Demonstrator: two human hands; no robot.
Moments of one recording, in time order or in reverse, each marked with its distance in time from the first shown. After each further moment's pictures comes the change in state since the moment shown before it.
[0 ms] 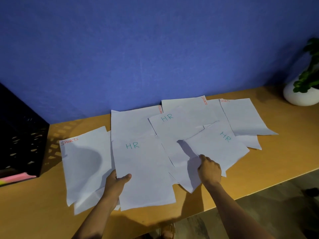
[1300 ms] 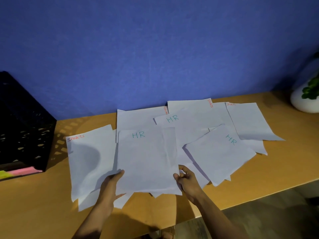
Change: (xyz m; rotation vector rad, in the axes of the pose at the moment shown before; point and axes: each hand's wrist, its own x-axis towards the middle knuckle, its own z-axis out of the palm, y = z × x) left_hand -0.023 0.004 -0.025 -0.228 0.077 -0.154; right_hand -0.053 -0.072 -0.001 1.306 -0.620 0.209
